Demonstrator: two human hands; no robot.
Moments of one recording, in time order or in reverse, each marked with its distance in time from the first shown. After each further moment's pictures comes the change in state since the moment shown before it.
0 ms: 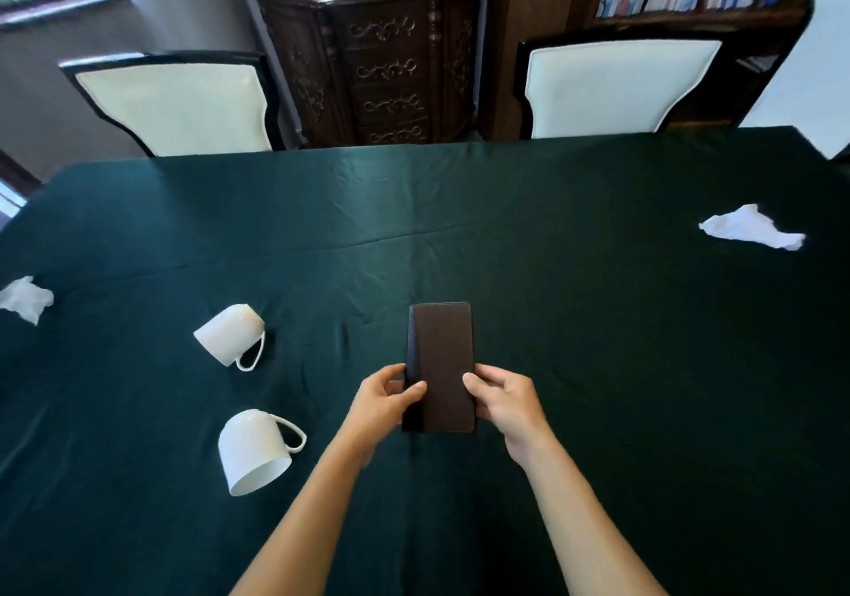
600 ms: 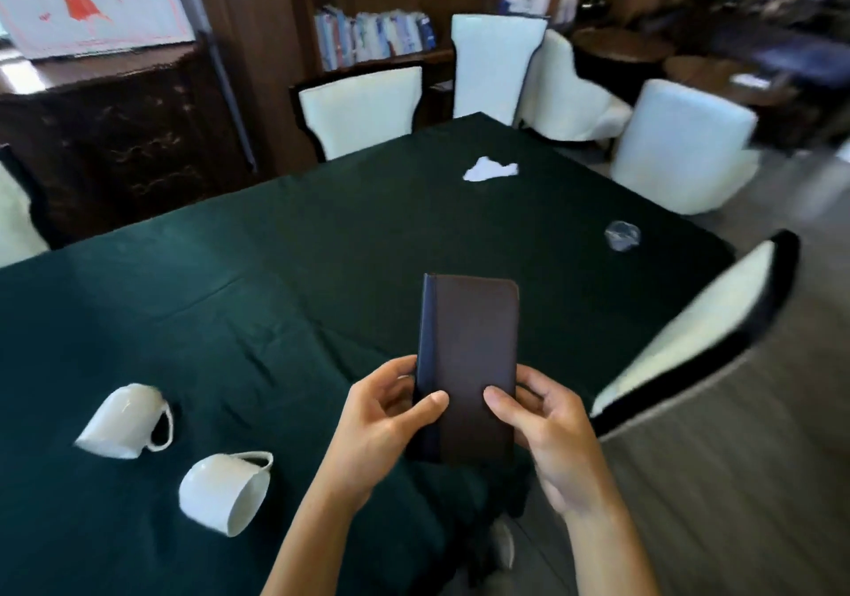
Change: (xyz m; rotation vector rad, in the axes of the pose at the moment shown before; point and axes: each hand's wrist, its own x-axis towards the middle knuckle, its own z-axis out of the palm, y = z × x) left_hand -0.189 0.015 -0.059 0.027 -0.777 0.419; right_hand -0.310 0.044 0.065 0.398 0.473 -0.455
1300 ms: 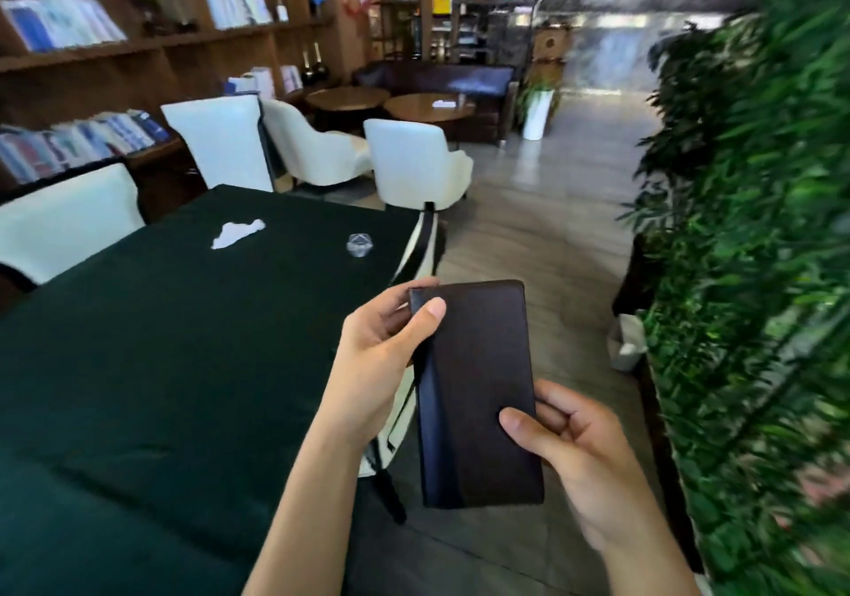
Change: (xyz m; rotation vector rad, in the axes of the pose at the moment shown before) left_hand -0.076 0.057 0.329 -0.121 -0.568 0.160; right_hand -0.273 -0.085 -0.218 0.127 0.421 -0.332
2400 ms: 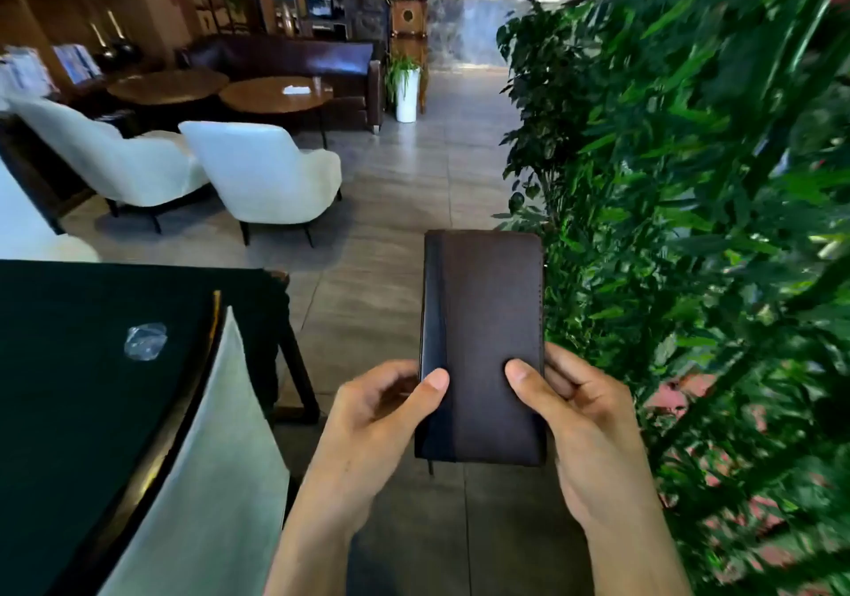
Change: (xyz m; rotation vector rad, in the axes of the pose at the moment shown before) left_hand 0.273 -0.125 0.187 0.134 -0.210 -0.264; right_hand 0.252 -0.099 -0.214 -0.037 0.424 -0.218
